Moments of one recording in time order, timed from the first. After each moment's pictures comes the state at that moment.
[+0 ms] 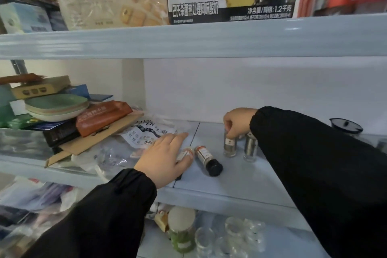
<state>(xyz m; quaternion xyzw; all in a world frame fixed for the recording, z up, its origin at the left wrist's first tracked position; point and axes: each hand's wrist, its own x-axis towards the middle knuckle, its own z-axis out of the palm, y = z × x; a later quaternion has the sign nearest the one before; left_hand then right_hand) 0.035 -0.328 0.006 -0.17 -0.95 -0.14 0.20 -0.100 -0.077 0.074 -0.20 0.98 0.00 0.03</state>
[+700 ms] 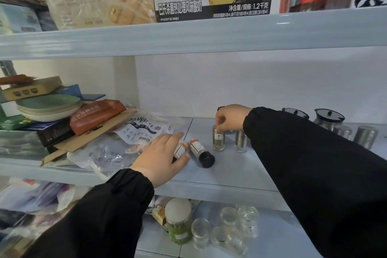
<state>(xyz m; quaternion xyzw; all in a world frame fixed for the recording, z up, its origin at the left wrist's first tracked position) 0.050 -0.319 0.001 -0.17 -0.96 -0.14 0.19 -0.078 -0.070 0.063 -0.21 0.97 -0.07 -0.03</state>
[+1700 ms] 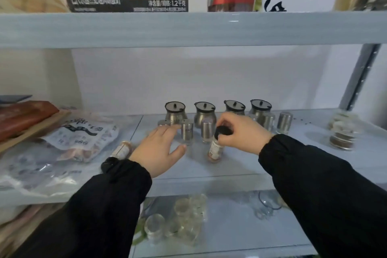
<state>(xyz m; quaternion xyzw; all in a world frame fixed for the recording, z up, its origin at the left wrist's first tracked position) 0.030 -0.198 -0.005 -0.28 -0.92 -0.19 0.18 0.055 0.073 0.033 -0.12 0.95 -0.25 -0.13</state>
